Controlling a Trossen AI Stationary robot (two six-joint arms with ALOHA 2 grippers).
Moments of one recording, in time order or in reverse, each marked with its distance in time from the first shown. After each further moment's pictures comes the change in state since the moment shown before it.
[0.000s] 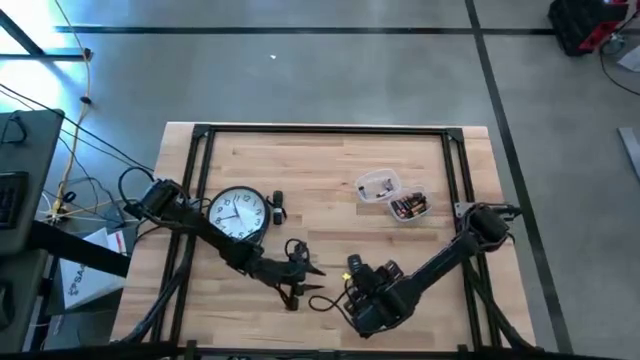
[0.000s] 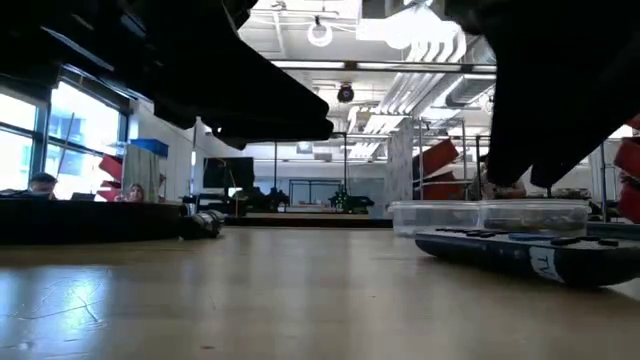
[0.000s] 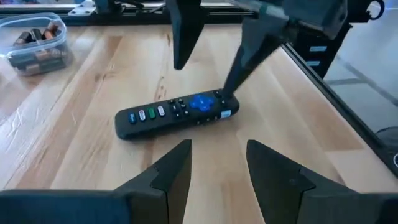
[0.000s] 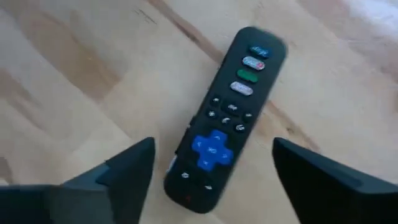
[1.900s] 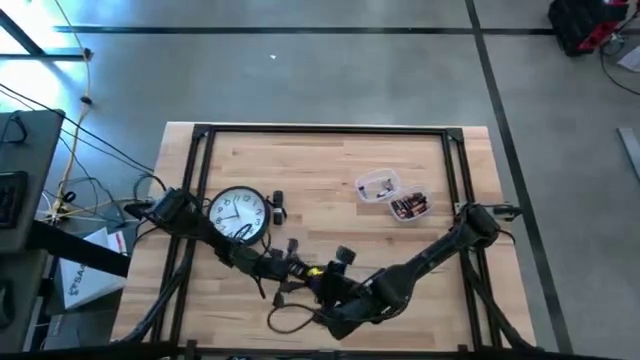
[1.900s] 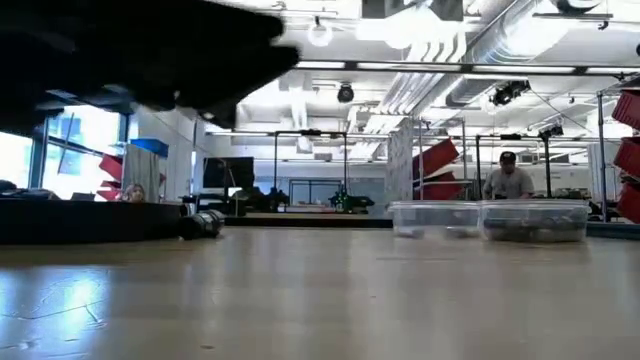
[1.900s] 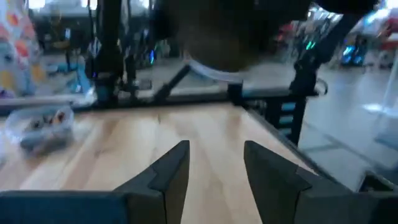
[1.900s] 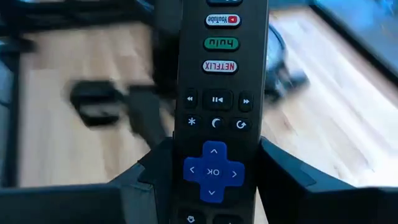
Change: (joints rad) left arm -0.010 0.145 -0.190 0.821 0.101 0.215; right arm -0.059 0.021 0.333 0.333 0.367 -0.948
